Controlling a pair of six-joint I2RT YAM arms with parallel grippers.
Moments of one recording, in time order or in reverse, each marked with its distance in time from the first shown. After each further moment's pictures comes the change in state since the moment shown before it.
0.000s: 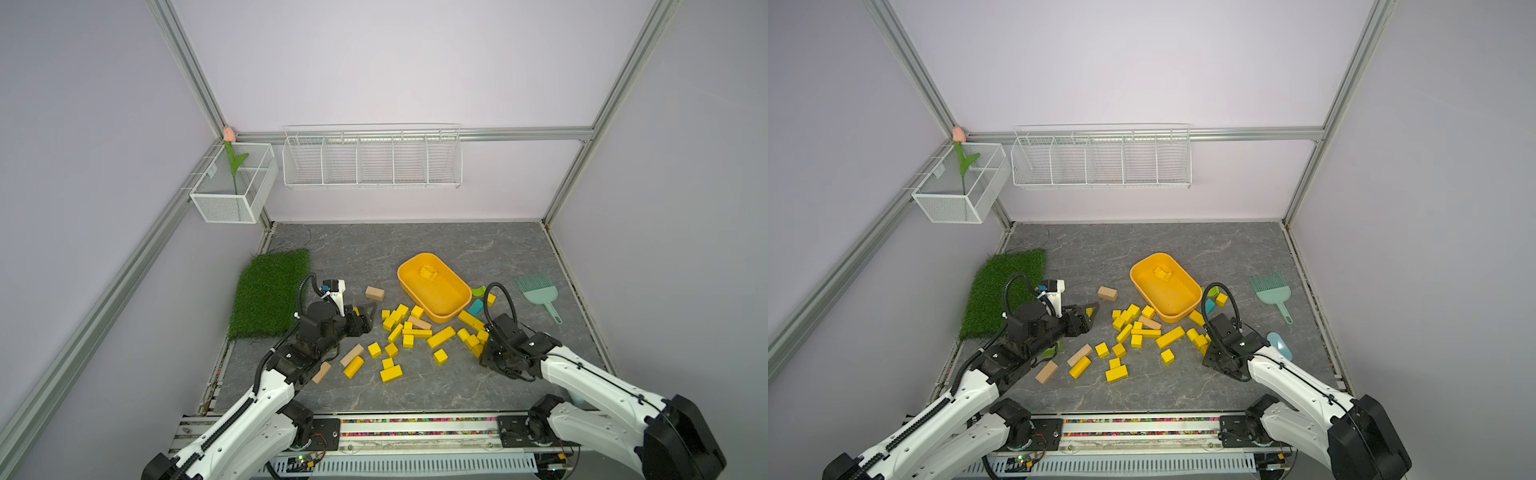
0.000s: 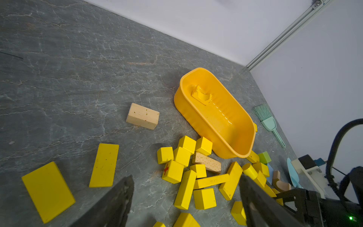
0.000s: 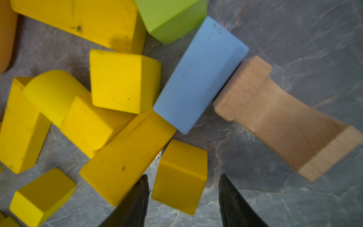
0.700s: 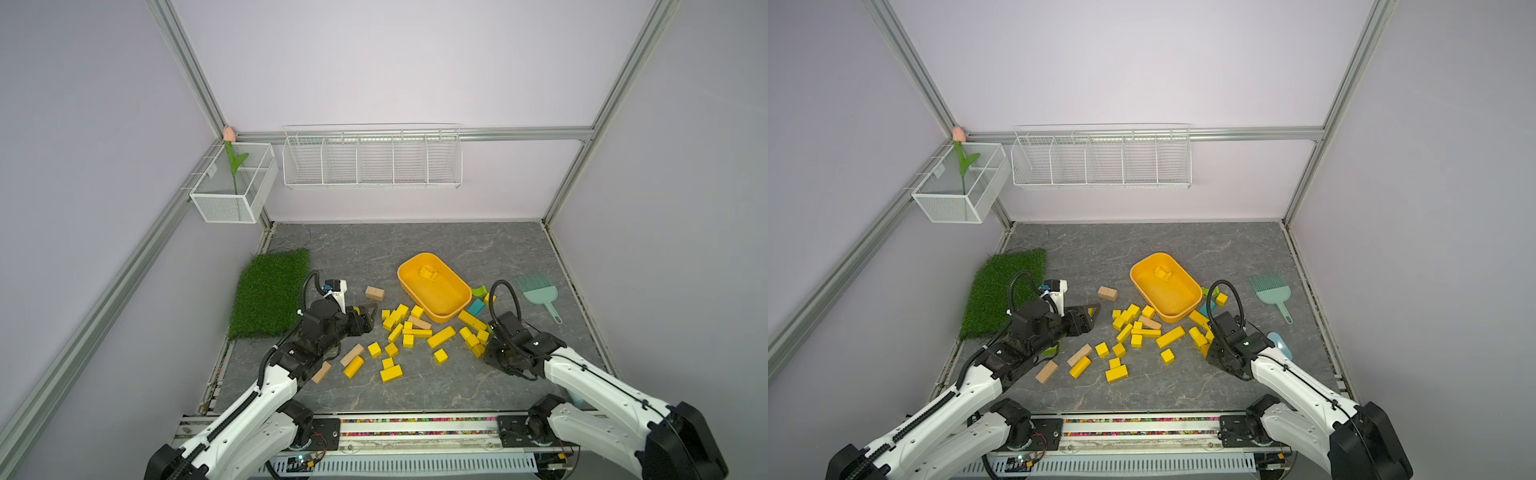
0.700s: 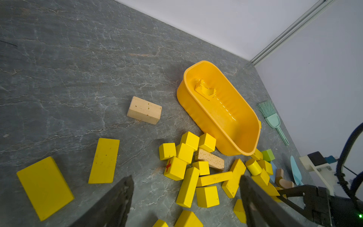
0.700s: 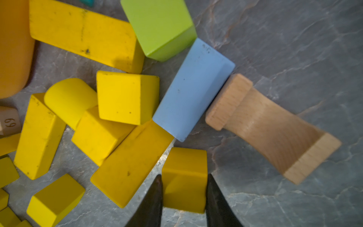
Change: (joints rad) left arm 0.011 0.046 0.000 0.004 0.019 -0.008; right arm -0.039 -0.028 0.000 0.005 -0.005 -0.006
